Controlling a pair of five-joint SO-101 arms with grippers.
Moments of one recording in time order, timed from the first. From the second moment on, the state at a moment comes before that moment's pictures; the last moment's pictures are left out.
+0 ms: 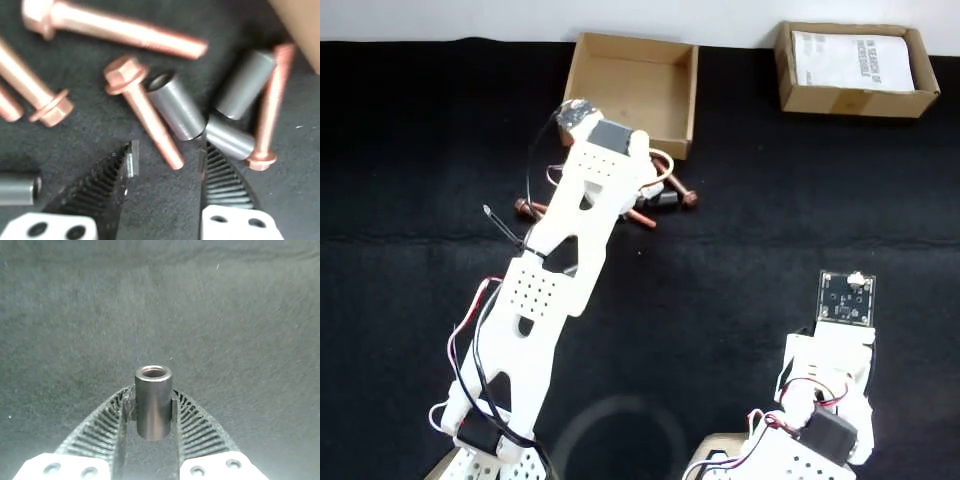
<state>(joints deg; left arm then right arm) 15.5 67.1 -73.5 100.0 63.3 22.5 -102.5 88.1 66.7 21.8</state>
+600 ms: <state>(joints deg) 12.9 67.1 -68.7 100.3 63.3 22.5 -102.5 89.8 65.3 21.8</state>
